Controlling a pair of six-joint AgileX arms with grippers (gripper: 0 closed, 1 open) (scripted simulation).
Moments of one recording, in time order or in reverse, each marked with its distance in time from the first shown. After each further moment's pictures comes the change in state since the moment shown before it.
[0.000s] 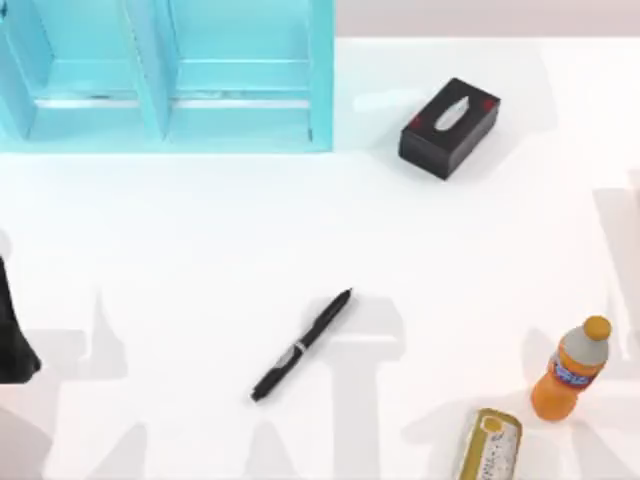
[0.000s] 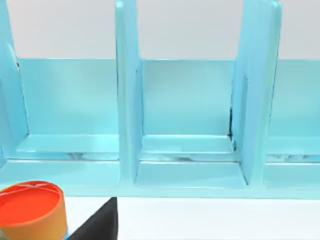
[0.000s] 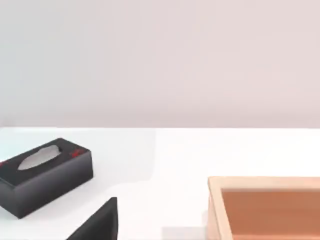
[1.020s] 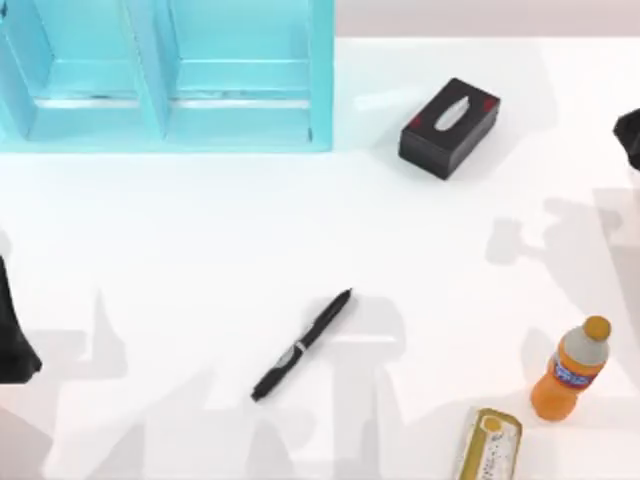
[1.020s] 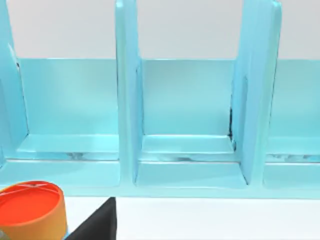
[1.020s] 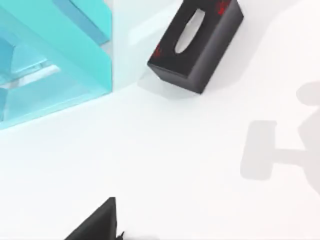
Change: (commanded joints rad) left arm 0.000 0.000 0.000 0.000 0.000 0.000; right arm 0.302 0.972 0.932 -0.606 -0.009 0.597
